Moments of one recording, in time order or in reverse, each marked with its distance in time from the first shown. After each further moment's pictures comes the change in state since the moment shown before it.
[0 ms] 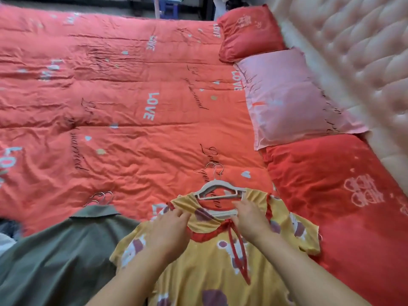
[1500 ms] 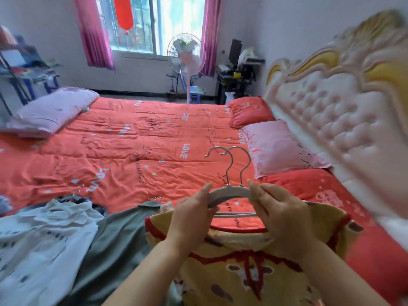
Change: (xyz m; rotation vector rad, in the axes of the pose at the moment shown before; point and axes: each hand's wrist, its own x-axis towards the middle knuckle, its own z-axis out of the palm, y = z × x) left_hand -0.336 0.065 -0.090 -0.231 0.731 0.154; right_hand -0.366 -0.110 -0.098 -0.127 1.325 -0.668
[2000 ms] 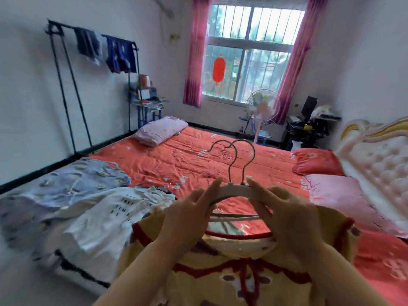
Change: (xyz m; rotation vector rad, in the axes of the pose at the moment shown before) left_hand -0.221 0.007 -0.204 0.379 0.572 0.071; right_hand 0.050 -0.197 -0.146 0.224 0.072 -0.315
